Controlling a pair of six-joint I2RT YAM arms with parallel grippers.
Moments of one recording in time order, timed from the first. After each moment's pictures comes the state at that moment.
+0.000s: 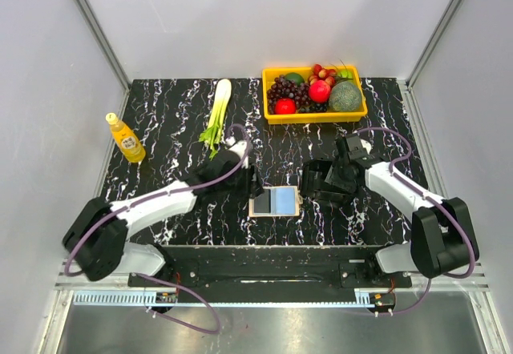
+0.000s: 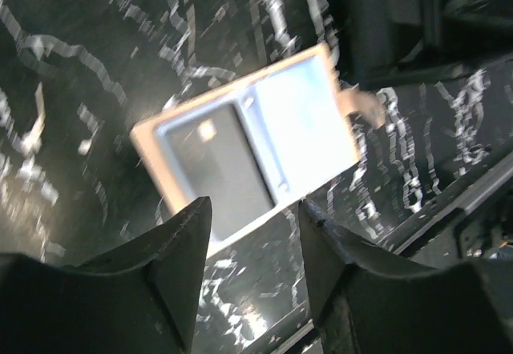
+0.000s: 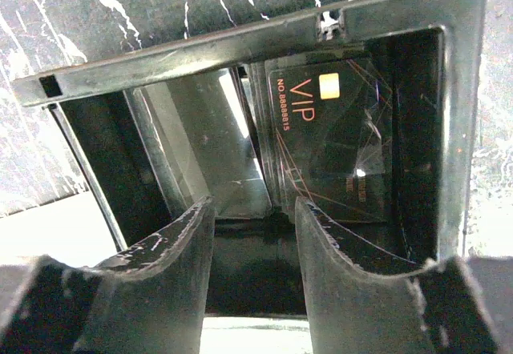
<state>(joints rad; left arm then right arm) -0.76 1.29 0.68 -0.11 0.10 -0.59 0.33 1.36 0.82 -0.54 0.14 0.71</state>
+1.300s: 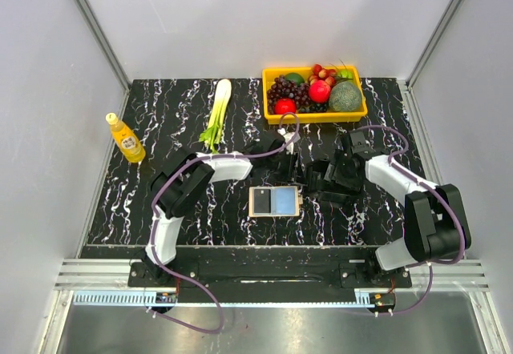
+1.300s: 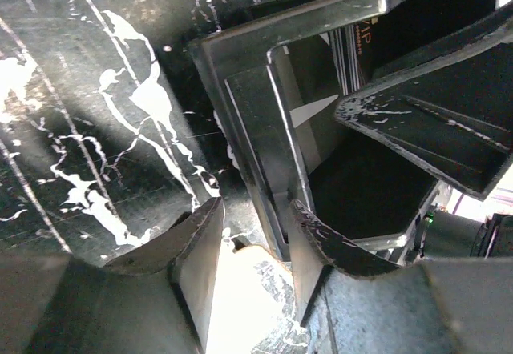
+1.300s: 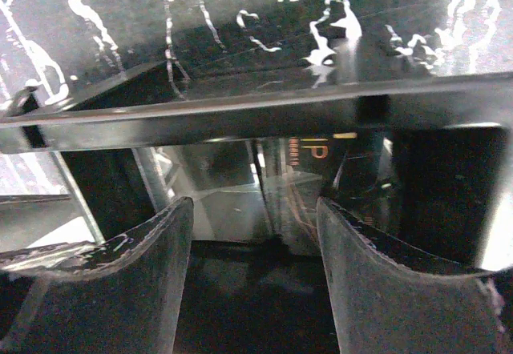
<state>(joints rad) -0.77 2.05 1.25 0.07 0.48 -0.65 0.24 1.47 0.85 -0.53 0.05 0.59</state>
